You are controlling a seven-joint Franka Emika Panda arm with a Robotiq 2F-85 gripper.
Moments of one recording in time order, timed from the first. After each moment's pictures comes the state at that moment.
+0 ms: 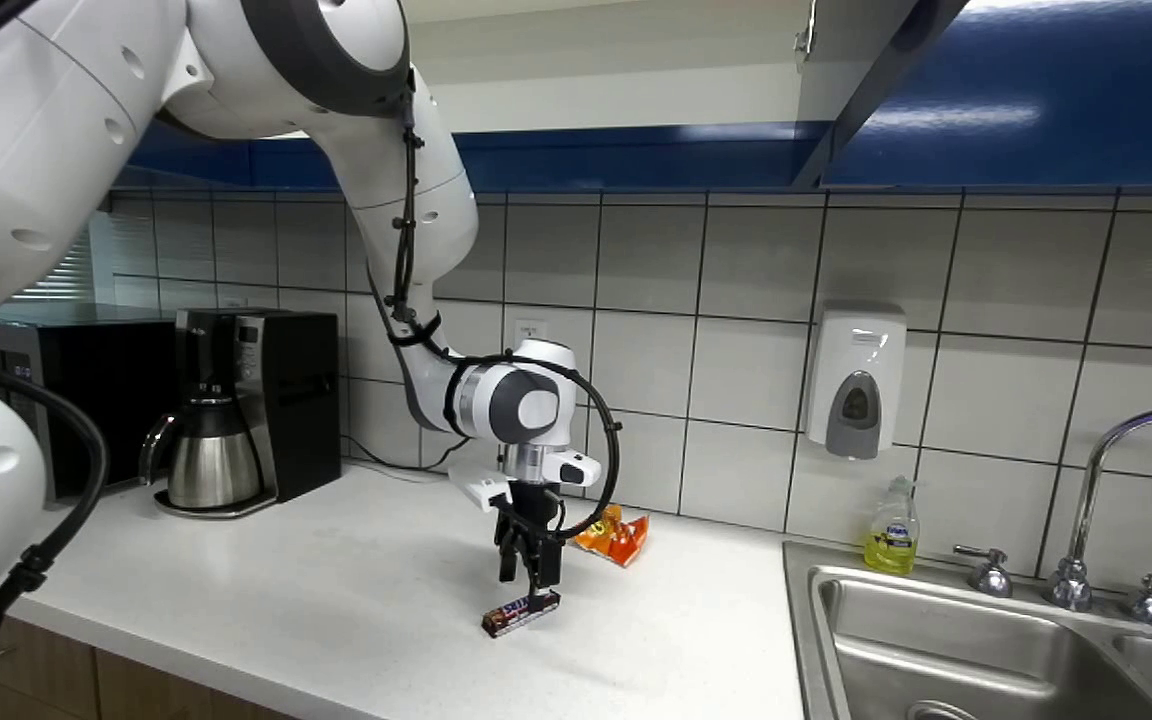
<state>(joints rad) -0.04 0.53 -0.17 -2.10 0.13 2.50 0.39</state>
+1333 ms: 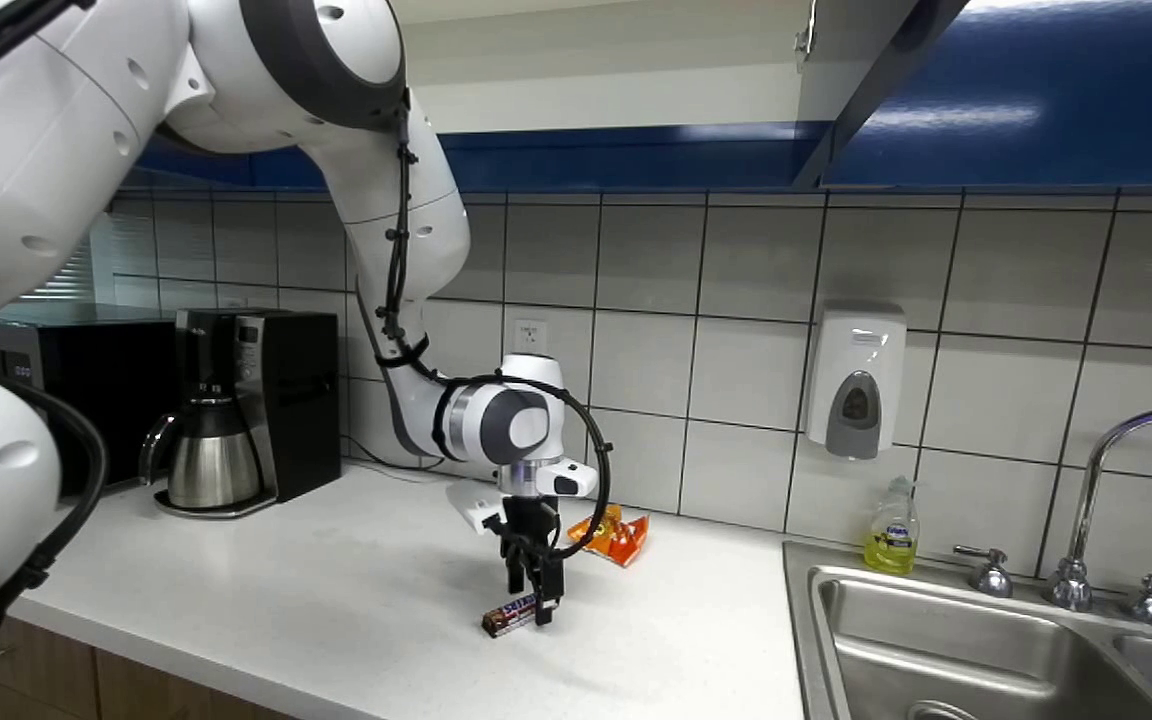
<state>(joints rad) 0.02 0.56 -0.22 -2.15 0.08 2.65 0.47</state>
